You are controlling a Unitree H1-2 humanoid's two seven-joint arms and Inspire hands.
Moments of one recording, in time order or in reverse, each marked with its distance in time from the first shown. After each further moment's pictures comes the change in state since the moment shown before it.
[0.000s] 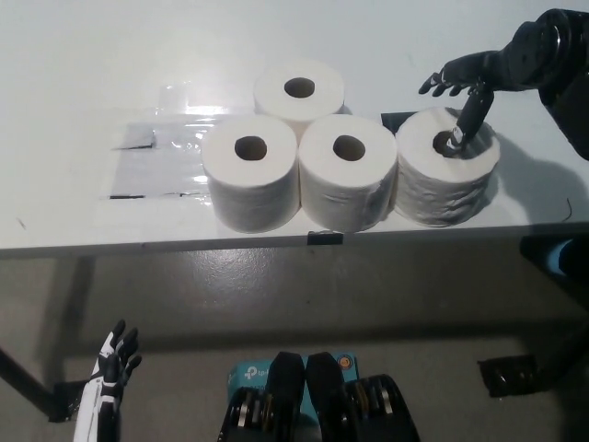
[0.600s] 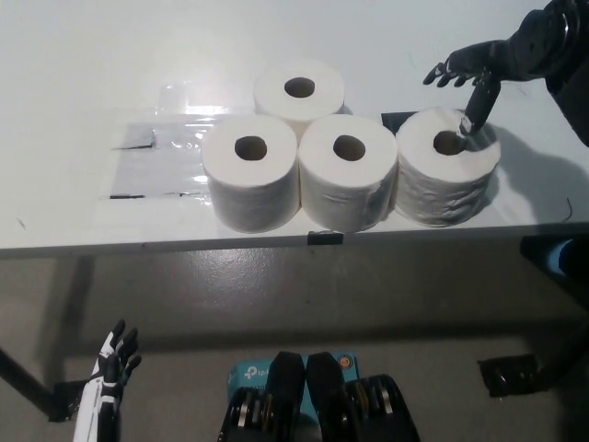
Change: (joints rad) left_arm 0.000 0.000 0.000 0.000 0.003 -0.002 0.000; right_arm -0.035 0.005 -0.032 0.064 -0.027 -0.044 -0.004
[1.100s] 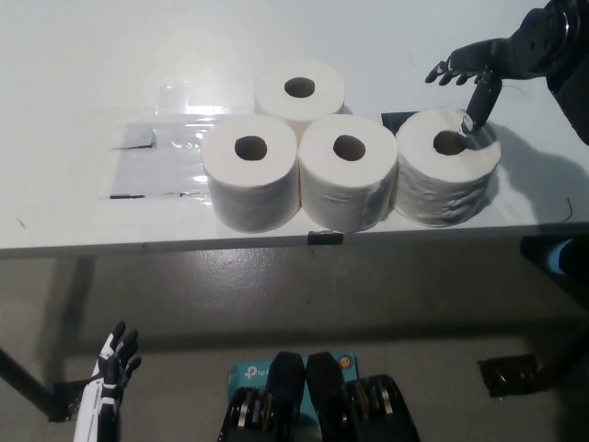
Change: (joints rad) left_arm 0.004 0.000 -0.001 -0.002 0.000 0.000 0.000; right_arm 0.000 0.006 -0.007 0.020 -0.015 -0.018 -0.008
